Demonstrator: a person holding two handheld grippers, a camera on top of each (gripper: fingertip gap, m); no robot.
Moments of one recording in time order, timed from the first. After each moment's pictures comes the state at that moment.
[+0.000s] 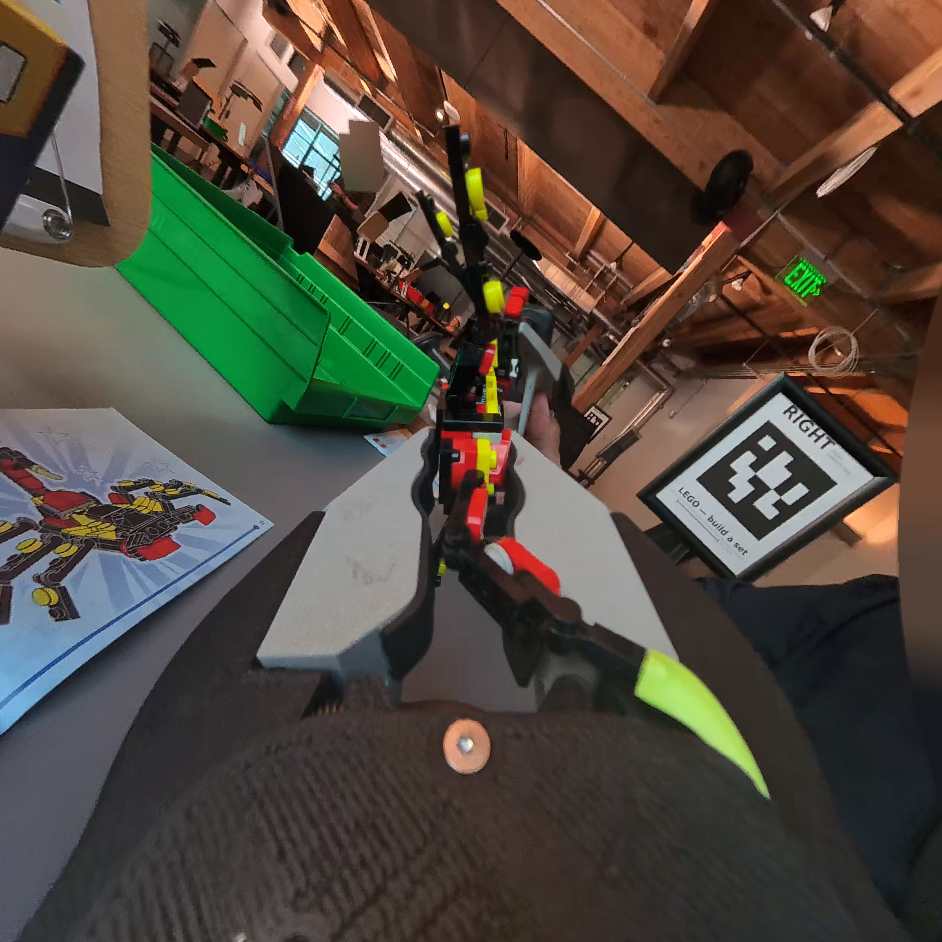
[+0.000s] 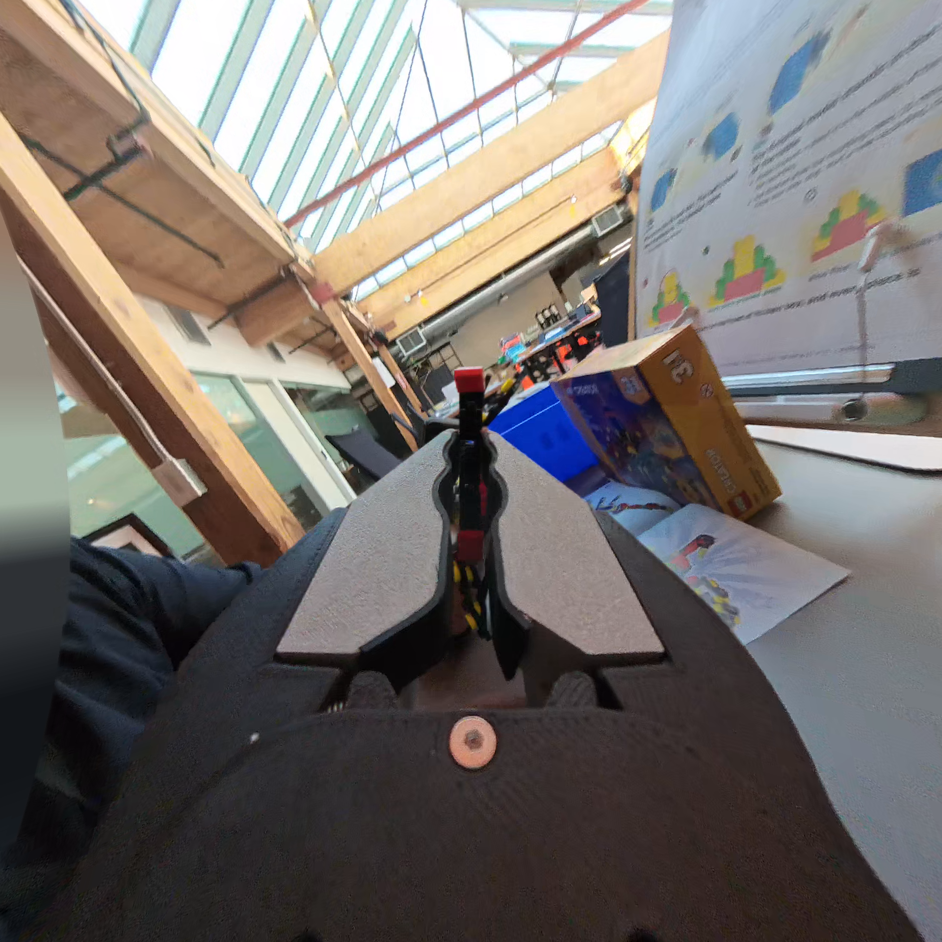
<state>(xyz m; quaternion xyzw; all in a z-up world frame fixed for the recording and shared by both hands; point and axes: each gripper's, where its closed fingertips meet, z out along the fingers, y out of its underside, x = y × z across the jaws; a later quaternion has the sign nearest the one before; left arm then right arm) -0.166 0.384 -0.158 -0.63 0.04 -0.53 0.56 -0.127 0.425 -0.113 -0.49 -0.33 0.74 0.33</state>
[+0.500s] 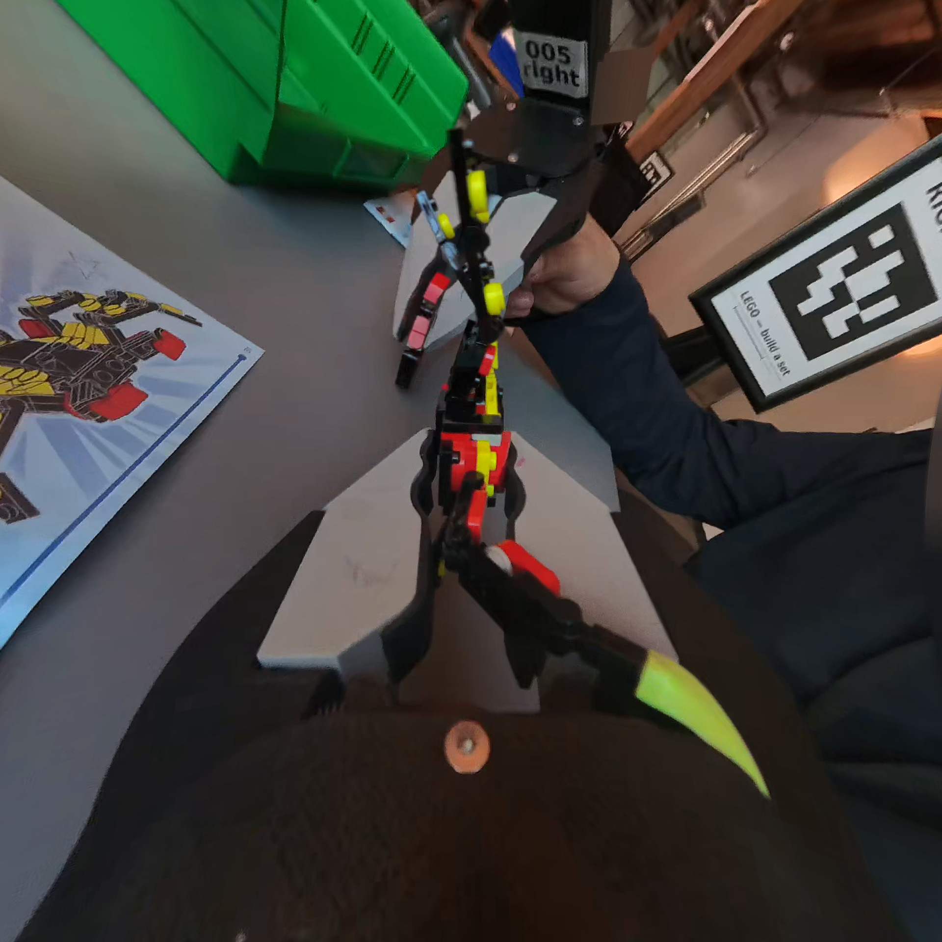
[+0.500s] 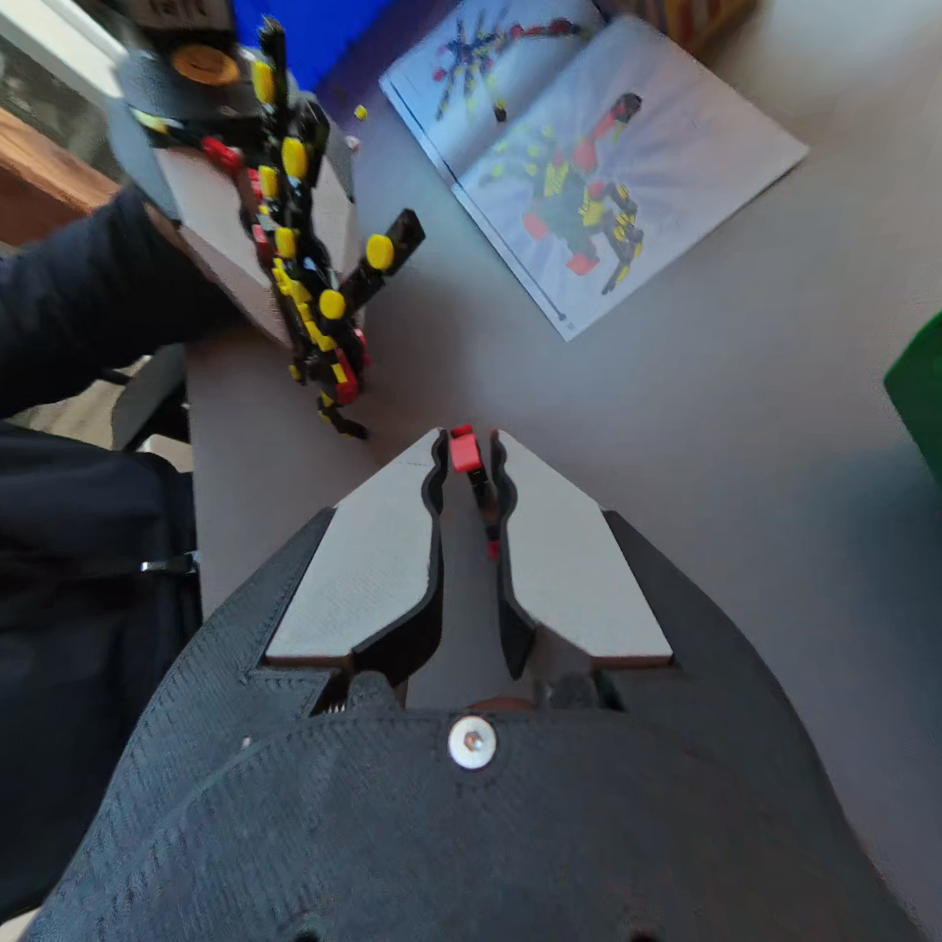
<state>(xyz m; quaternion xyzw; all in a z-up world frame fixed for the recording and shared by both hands) -0.138 0.365 -0.223 -0.77 0.15 -0.50 0.36 -0.107 0.417 -0.250 -0.69 -0.56 0.45 0.10</state>
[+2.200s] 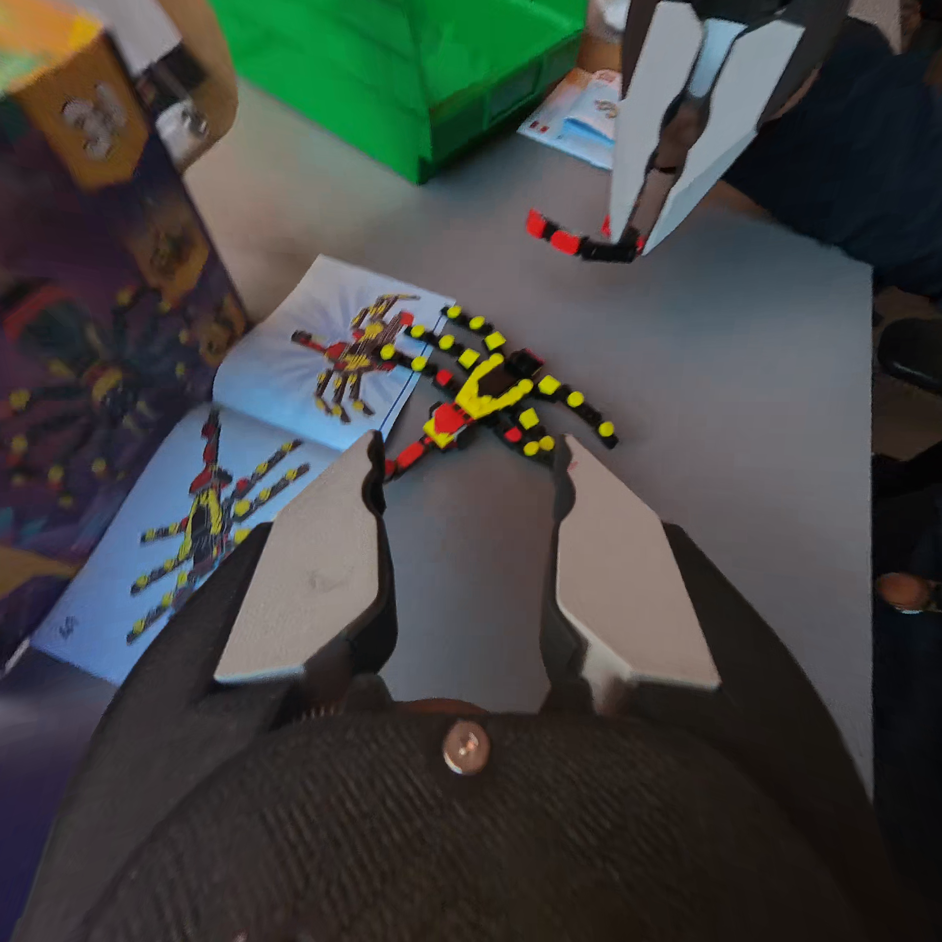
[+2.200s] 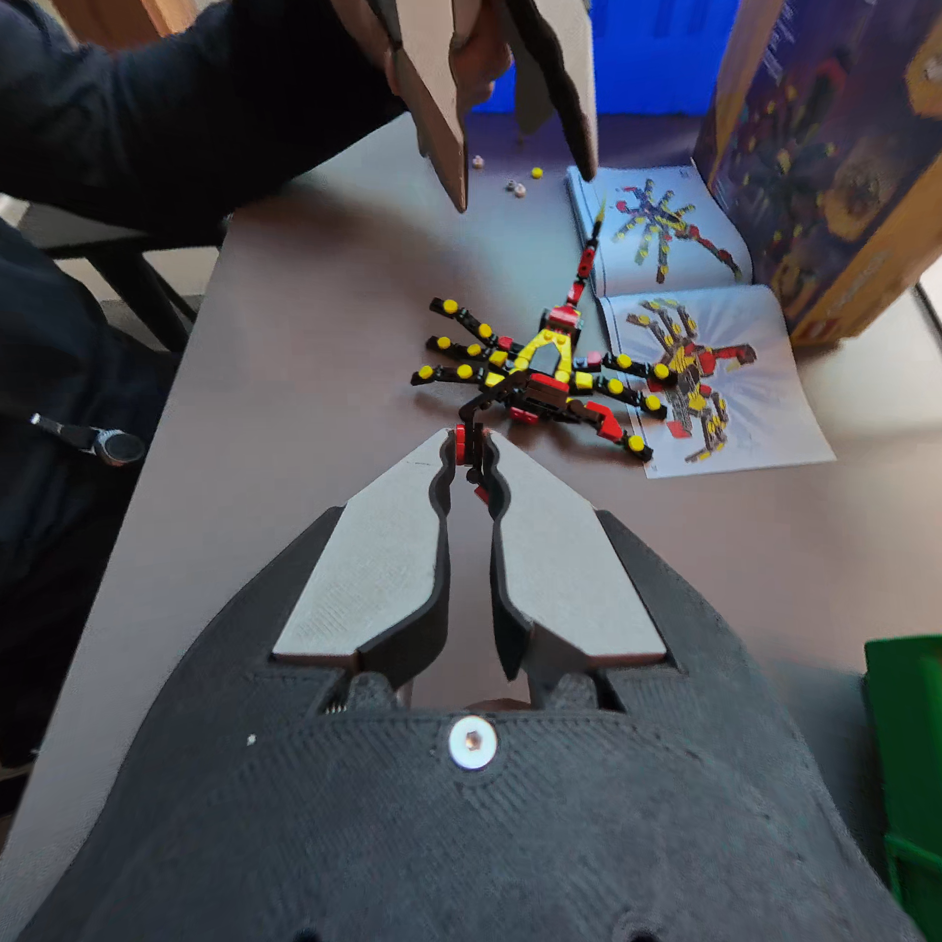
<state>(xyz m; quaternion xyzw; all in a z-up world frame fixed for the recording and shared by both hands) -0.235 0.346 -0.209 -0.83 0.30 -0.20 0.42 -0.109 0.367 -0.214 -0.49 -0.73 0.42 0.24</state>
